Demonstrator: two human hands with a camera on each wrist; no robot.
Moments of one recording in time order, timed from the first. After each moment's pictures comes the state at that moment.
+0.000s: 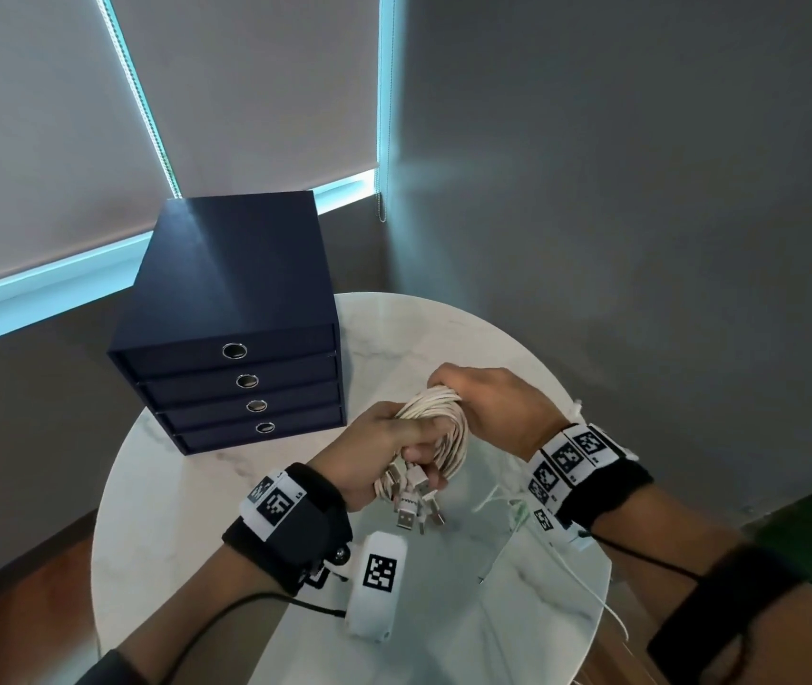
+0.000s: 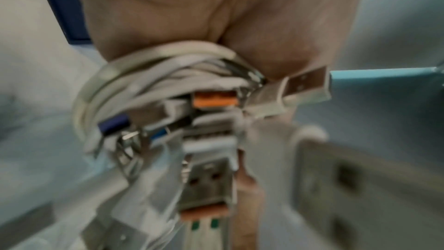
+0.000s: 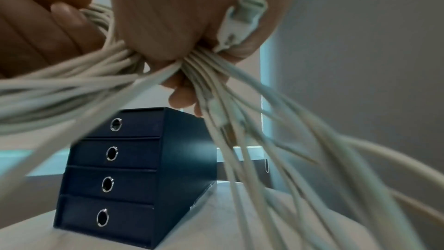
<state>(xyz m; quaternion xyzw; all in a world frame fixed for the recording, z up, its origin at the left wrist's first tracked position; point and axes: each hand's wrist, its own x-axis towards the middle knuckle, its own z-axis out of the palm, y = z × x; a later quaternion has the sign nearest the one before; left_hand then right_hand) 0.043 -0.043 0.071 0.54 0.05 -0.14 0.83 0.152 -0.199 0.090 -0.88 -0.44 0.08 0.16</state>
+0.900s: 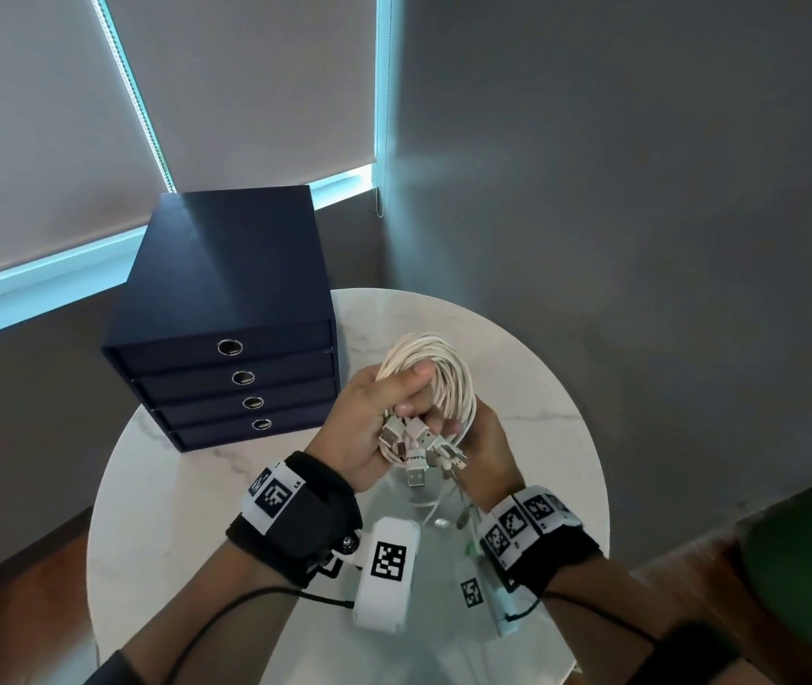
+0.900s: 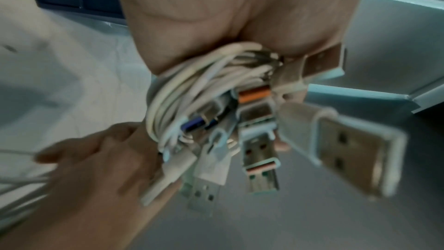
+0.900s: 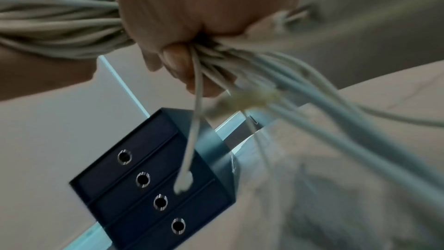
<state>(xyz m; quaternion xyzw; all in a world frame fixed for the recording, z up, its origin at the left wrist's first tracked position) 0.047 -0.048 0.095 0.45 0.01 -0.04 0.89 0.107 -0.176 0.038 -0.56 -0.12 0.24 0.78</state>
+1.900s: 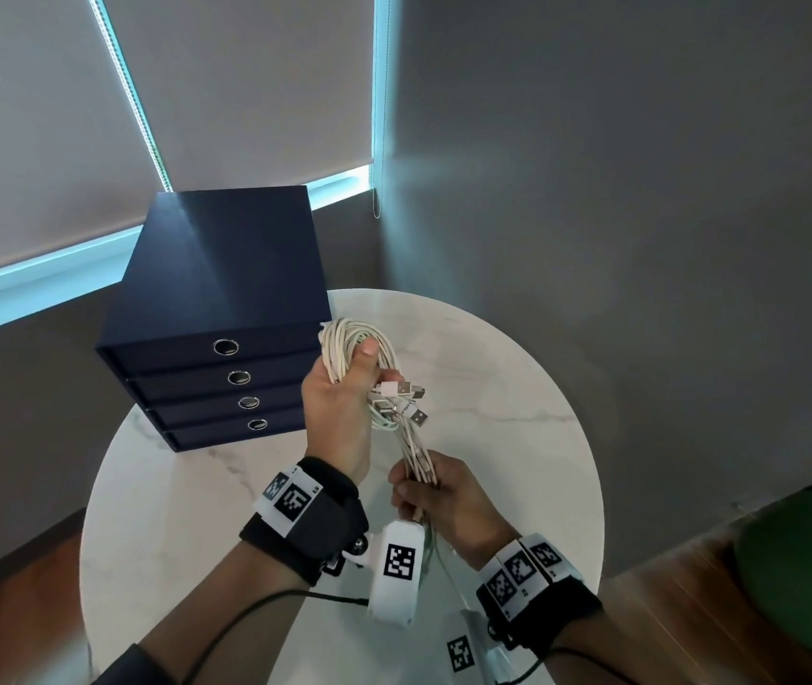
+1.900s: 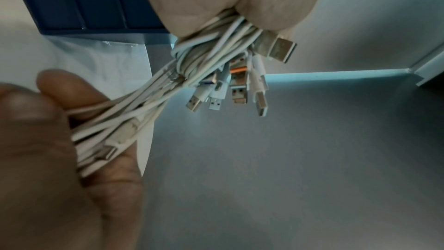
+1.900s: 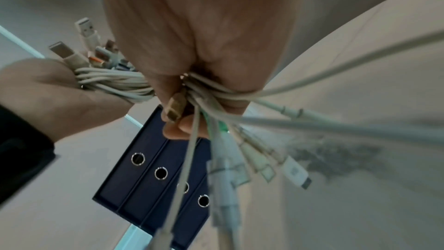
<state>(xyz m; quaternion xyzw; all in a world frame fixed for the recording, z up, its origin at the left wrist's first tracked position) 0.064 -0.049 0.073 0.47 0.19 0.28 0.82 0.068 -0.182 -0.004 -0.64 -0.12 0.31 0.69</state>
